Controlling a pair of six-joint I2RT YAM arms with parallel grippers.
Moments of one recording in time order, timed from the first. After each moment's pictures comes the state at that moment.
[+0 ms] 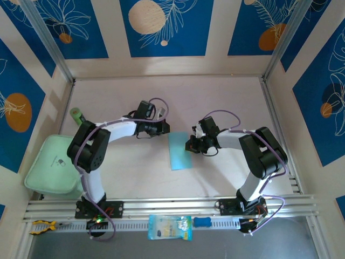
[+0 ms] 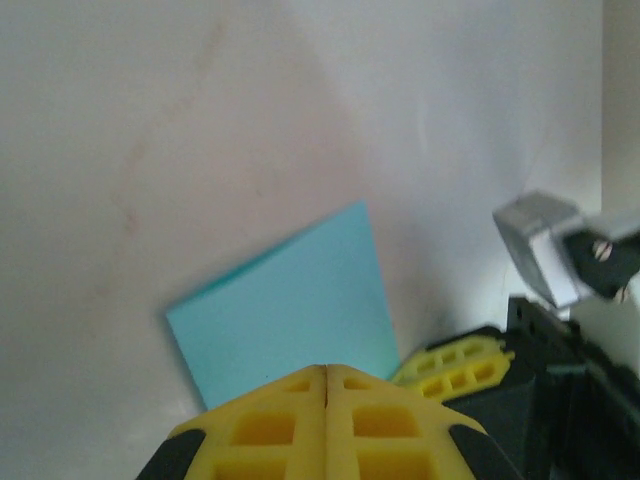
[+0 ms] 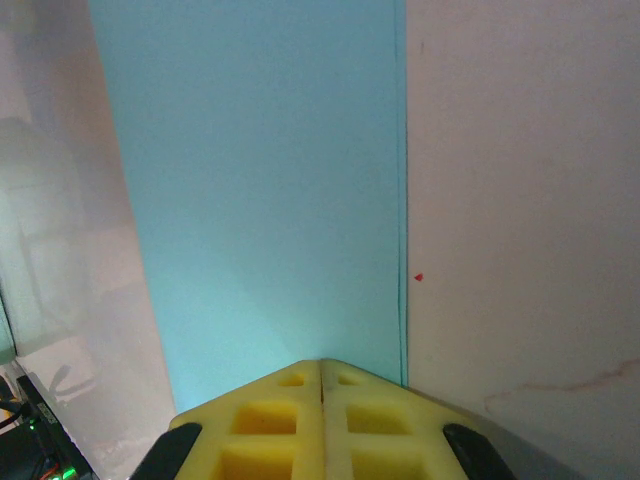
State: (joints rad) left arm -0.52 1.88 1.12 -0.13 0.59 -0.61; right arm 0.44 1.71 0.75 -0.15 -0.54 0.62
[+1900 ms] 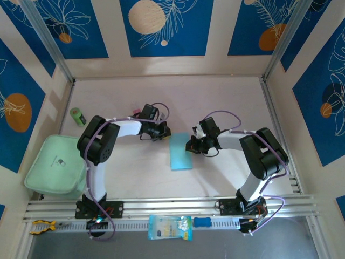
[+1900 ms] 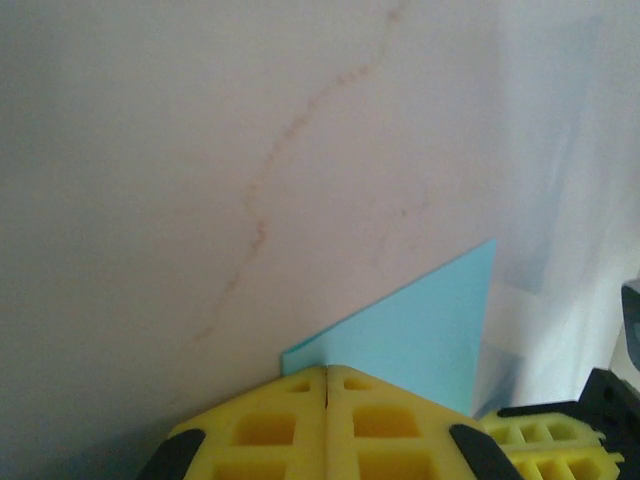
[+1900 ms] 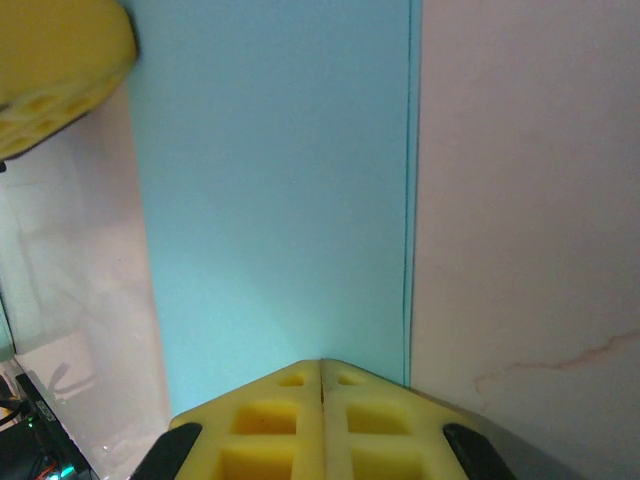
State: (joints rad) left arm -0.50 2.02 1.17 -0.14 0.55 -0.76; right arm 0.44 1.70 0.73 -0.14 -0.54 0.62
